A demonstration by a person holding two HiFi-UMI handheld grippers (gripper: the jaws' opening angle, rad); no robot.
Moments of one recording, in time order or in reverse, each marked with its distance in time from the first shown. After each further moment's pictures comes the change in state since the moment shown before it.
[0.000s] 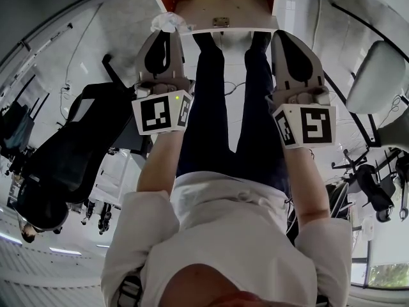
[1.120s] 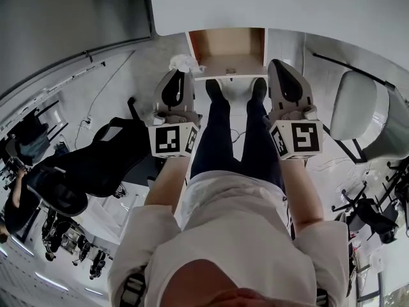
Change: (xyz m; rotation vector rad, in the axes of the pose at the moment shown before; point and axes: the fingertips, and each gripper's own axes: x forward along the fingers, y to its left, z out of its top) left arm -0.072 0.009 0.163 0.023 -0.179 -0.046; right arm -0.059 0.043 0.165 -0.100 -0.213 -0.028
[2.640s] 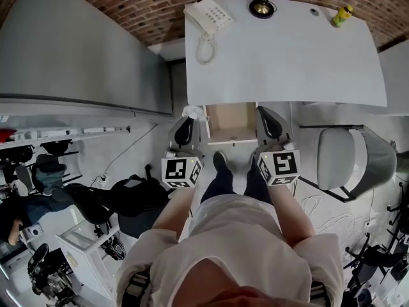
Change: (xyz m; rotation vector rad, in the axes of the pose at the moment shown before) left arm -0.059 -0.016 0.163 0.026 -0.179 -0.037; right arm -0.068 0.042 0.162 -0.092 -0.222 0.011
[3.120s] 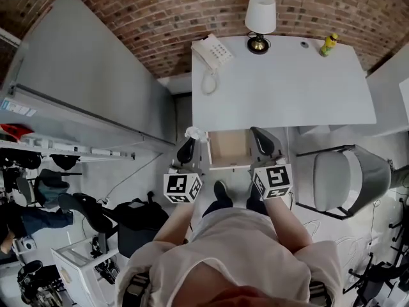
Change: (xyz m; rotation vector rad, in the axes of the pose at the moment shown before) left arm -0.028 -0.010 0.049 0.016 -0.065 -0.021; right arm -0.022 0.024 0.047 -0.036 -0.072 0.035
